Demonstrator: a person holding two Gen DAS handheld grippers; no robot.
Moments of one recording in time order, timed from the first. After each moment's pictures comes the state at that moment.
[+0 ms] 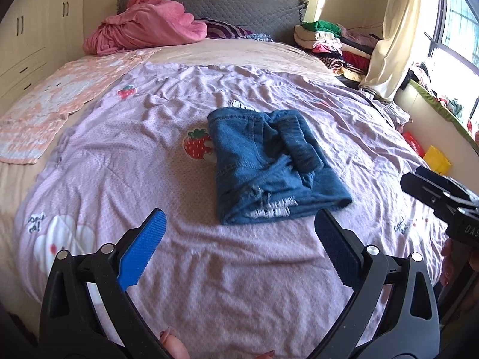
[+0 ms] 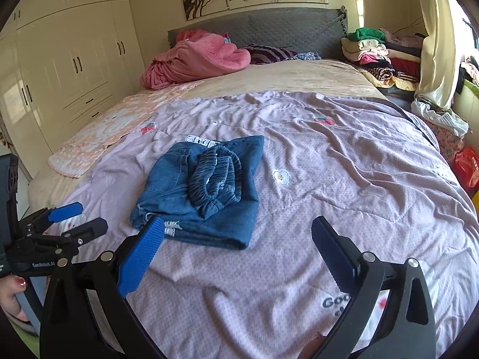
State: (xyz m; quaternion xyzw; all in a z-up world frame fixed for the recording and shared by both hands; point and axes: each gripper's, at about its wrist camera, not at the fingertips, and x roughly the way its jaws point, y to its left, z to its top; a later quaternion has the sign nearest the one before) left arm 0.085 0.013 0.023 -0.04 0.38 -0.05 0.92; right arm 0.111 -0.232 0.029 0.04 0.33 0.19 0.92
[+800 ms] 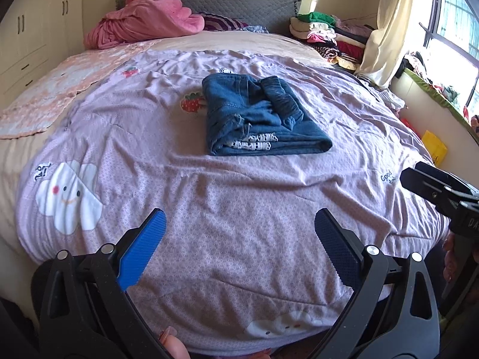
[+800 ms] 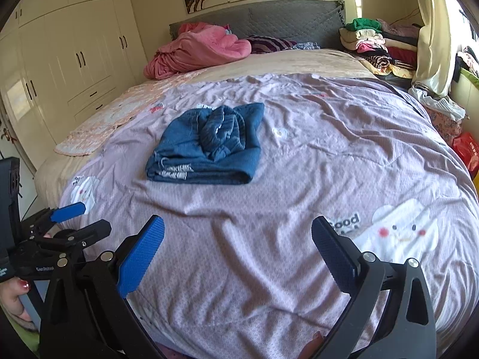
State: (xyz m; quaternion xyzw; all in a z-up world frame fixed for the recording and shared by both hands) left arm 0.011 -0.005 -0.002 -0.04 0.39 -0.05 0.92; right arm 0.037 -0.243 0.003 0.04 0.36 0.19 0.91
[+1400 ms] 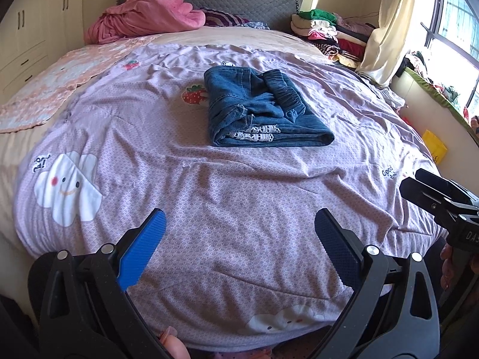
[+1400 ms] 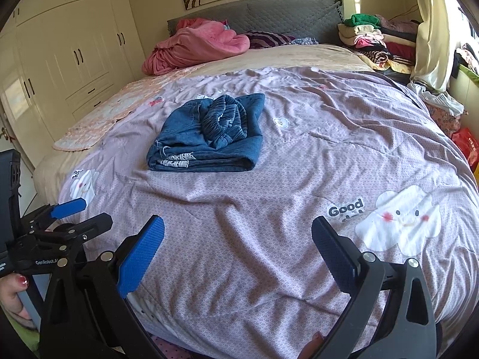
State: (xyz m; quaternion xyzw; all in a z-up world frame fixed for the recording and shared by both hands) left arm 0.007 -0.001 -0.009 -0.04 0.40 -0.05 0.91; right arm 0.028 -0.239 -0.004 0.04 0.36 0.19 0.91
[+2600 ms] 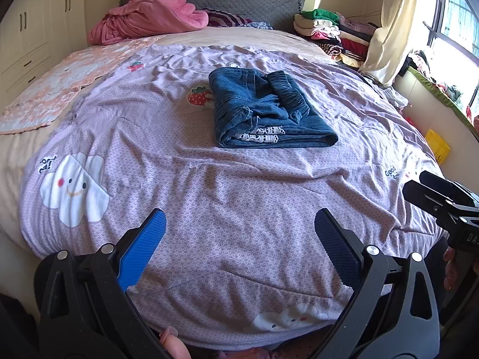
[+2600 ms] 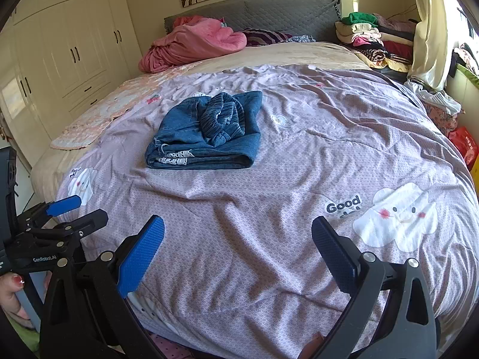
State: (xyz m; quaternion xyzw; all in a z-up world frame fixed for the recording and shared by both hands) left arm 0.004 0.001 -0.004 -0.04 0.40 -0.04 0.91; right arm 0.025 -0.239 -0.002 0.04 0.37 0.18 0.91
